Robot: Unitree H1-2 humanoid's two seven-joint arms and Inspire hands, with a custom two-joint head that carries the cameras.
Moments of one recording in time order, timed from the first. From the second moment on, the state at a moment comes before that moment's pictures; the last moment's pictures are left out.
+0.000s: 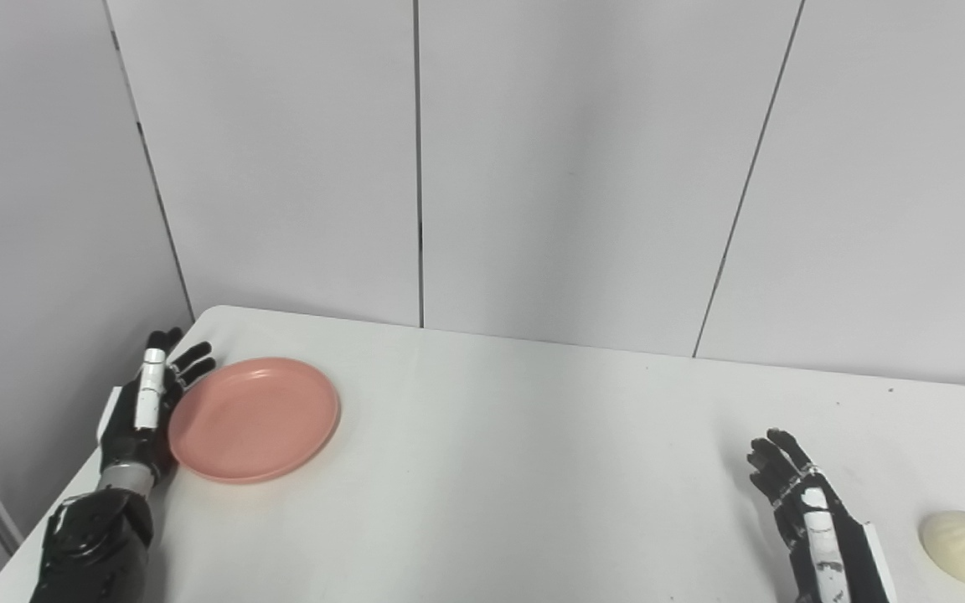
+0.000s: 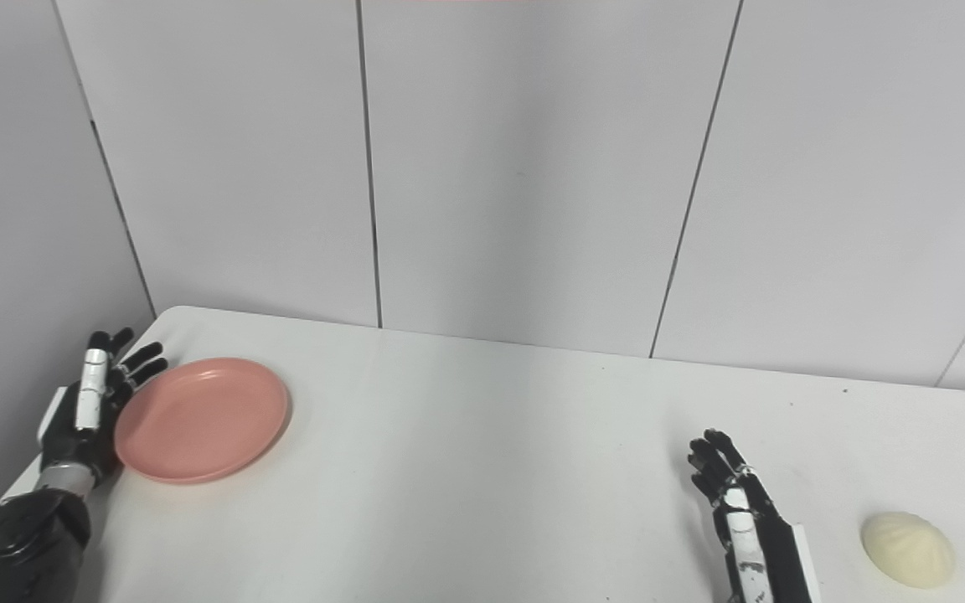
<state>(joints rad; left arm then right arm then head) -0.53 0.38 0.29 0.78 -0.30 -0.18 -0.12 -0.13 -0.10 -0.12 0.04 0.23 -0.17 0.12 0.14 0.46</state>
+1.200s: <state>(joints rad) -0.57 0.23 0.15 0.66 -0.25 -0.05 -0.16 -0.13 -0.09 -0.09 0.03 0.17 -0.16 0.09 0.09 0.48</state>
